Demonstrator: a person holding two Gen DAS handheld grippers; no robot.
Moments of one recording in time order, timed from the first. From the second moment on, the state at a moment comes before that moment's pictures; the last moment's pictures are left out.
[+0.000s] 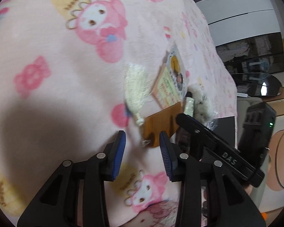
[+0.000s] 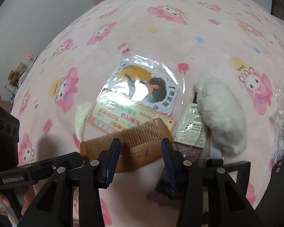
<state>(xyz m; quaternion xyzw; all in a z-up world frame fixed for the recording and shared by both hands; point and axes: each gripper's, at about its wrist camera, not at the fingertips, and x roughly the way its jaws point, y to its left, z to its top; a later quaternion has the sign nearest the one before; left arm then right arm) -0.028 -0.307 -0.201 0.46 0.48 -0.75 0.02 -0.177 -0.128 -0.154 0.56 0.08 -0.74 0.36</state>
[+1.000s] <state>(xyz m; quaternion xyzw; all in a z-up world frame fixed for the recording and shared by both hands) -0.041 -0.296 -0.190 0.47 0.44 -0.77 0.01 -0.177 -0.148 -0.171 0.57 0.10 -0.73 0.37</state>
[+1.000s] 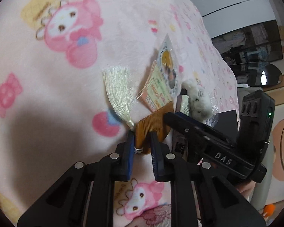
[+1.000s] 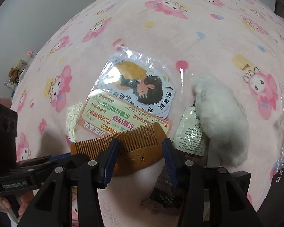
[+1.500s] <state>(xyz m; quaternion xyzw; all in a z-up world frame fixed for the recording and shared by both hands) 0.024 -0.331 -0.183 0.46 0.44 -0.76 0.09 -0.143 -0.179 -0.167 0.57 0.10 -0.70 0.43</state>
